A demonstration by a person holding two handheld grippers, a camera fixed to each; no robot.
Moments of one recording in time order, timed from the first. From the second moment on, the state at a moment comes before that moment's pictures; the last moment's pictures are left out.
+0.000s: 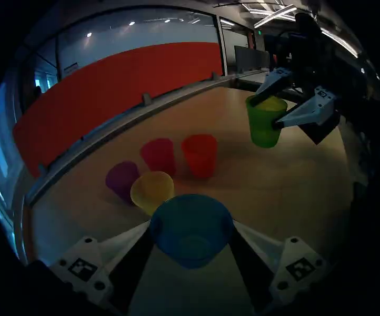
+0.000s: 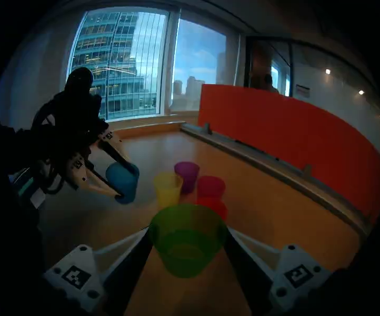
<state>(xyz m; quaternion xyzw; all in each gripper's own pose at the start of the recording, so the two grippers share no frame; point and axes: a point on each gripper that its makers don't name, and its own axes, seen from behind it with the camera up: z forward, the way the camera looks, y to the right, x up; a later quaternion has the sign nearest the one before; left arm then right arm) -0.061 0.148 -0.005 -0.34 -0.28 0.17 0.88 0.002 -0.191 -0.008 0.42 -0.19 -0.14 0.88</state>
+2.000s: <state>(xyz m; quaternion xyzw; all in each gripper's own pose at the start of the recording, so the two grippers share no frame) -0.128 0.123 -0.013 -0.34 -0.34 0.16 0.86 -0.042 -0.193 0.002 0.40 -0.23 -0.16 0.87</state>
